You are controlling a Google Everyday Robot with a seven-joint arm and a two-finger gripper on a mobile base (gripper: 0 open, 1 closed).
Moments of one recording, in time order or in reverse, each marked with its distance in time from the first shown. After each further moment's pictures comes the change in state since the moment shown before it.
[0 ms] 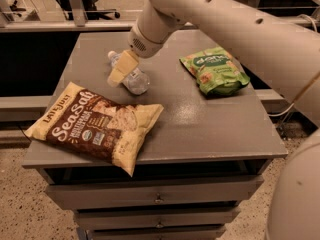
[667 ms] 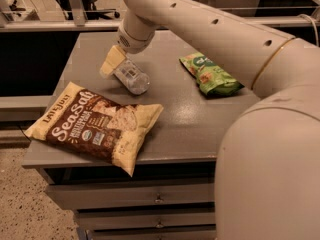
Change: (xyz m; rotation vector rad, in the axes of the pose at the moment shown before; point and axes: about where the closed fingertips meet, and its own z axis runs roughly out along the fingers) arm -0.026 -0.040 0.045 0.126 0.046 0.143
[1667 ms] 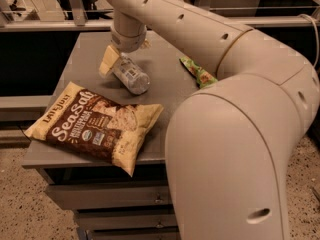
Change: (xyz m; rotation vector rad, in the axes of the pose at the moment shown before) arm 0.003 -0.010 0.022 0.064 0.190 0.109
